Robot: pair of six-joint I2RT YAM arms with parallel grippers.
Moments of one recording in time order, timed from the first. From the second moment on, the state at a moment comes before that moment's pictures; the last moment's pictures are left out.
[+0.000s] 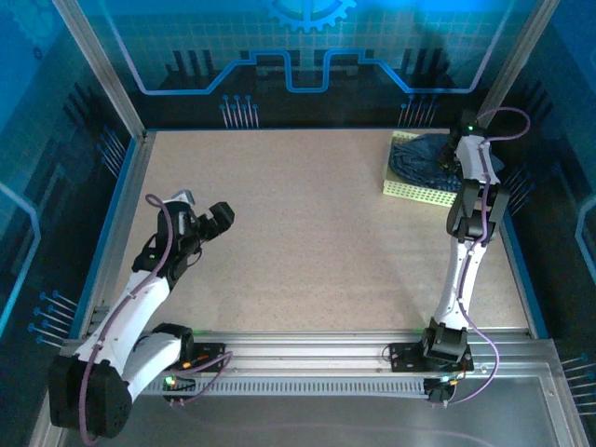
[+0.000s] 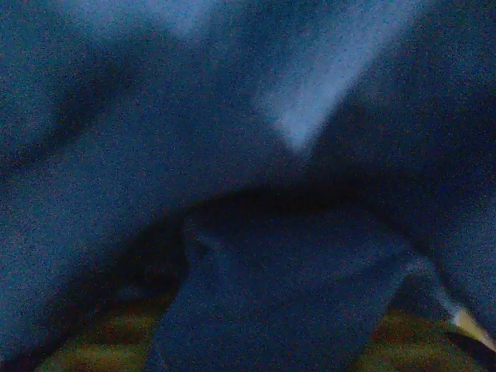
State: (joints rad) left arm -0.12 0.93 0.61 -0.26 0.04 -0.69; right arm -0.24 2.50 2.31 -0.97 0.21 0.49
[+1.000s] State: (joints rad) left arm -0.13 0.81 0.62 -0.35 0.16 -0.69; right arm -0.08 1.73 2.13 -0.87 -0.01 0.35
